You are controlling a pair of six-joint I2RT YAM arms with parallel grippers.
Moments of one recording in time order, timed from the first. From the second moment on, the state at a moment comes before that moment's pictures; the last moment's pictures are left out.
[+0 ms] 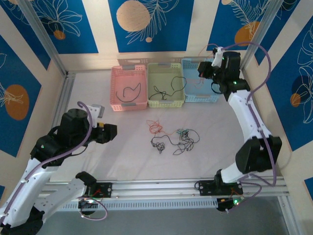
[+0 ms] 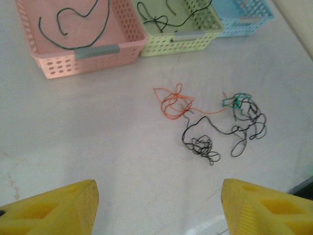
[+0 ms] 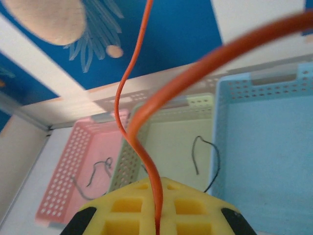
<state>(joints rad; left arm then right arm) -0.56 0.77 1.14 -1.06 0.03 -0.35 0.08 1.56 1.51 -0.38 -0.29 0.38</state>
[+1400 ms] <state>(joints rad) -0.56 0.82 1.06 -1.01 0.06 -0.32 0.08 1.99 1.93 -0.88 -0.08 0.40</state>
